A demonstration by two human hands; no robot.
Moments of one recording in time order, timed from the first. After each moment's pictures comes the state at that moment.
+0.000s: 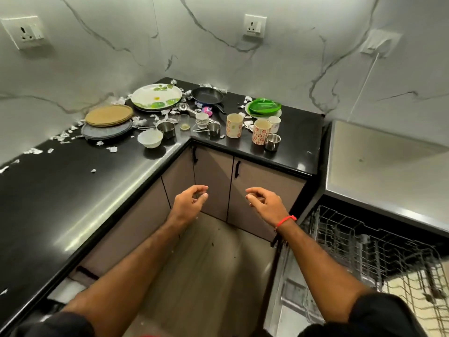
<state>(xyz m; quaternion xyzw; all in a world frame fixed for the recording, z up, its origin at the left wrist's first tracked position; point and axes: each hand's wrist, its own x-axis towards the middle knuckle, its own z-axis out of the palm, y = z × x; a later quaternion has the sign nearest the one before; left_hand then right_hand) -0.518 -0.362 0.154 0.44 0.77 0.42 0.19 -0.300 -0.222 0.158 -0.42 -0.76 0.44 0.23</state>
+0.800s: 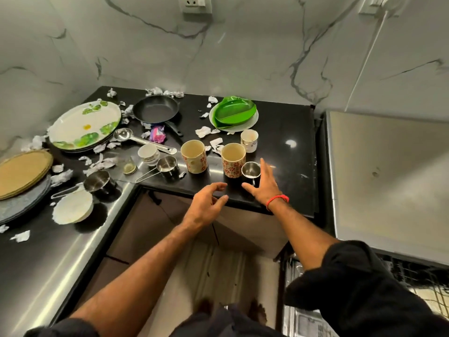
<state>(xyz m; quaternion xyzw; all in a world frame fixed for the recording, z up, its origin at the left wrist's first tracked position) -0.545 -0.013 0.140 0.54 0.71 0.33 0.31 -0.376 0.135 0.083 -0.54 -0.74 0.35 0.19</state>
